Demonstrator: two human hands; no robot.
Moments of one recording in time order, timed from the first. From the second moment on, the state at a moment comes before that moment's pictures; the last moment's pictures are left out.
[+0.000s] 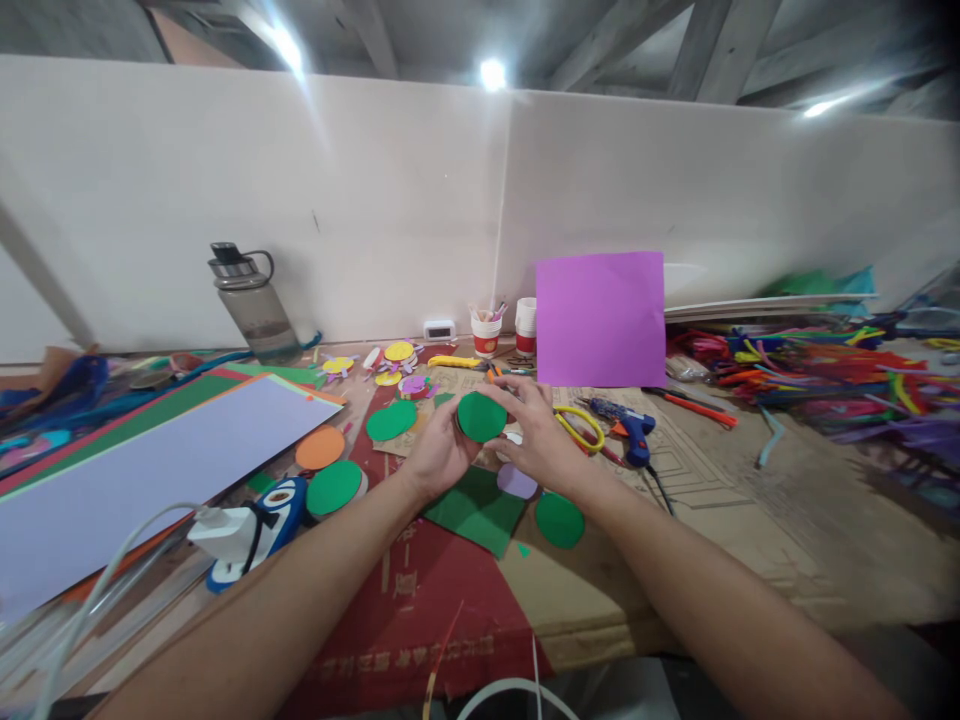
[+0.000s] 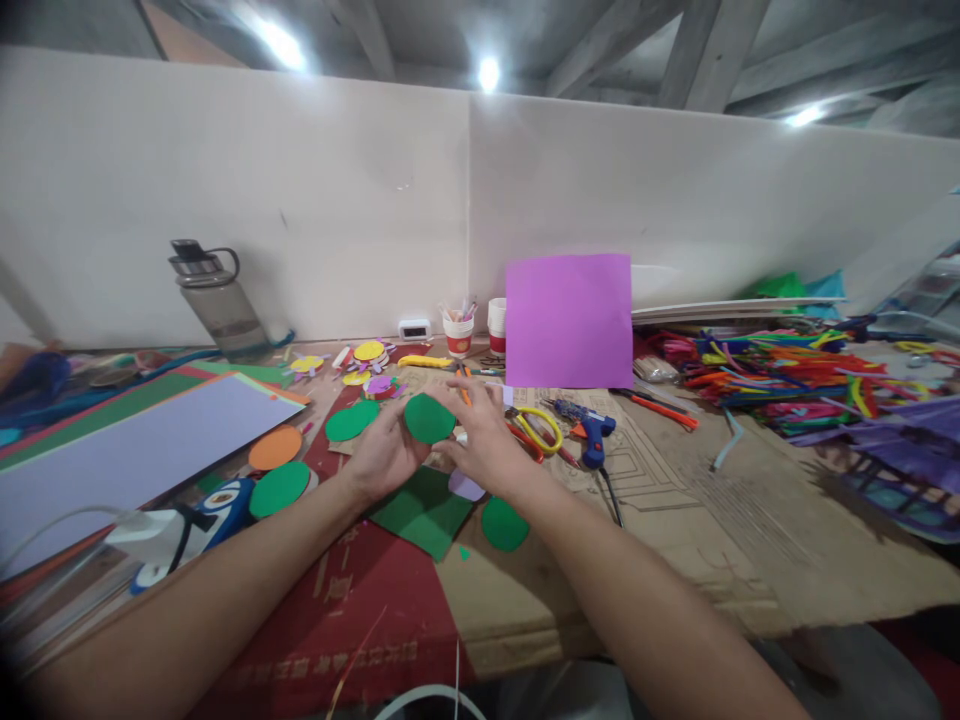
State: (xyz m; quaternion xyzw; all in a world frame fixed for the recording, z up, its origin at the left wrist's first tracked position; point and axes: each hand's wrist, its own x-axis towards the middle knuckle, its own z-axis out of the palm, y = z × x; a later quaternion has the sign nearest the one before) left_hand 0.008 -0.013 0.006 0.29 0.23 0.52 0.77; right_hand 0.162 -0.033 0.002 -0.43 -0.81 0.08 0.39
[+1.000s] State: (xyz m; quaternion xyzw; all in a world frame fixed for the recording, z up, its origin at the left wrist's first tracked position) left_hand 0.007 -0.013 0.003 0.31 0.21 0.51 0.77; right_hand 0.161 -0.034 0.001 -0.43 -0.79 0.09 0.42
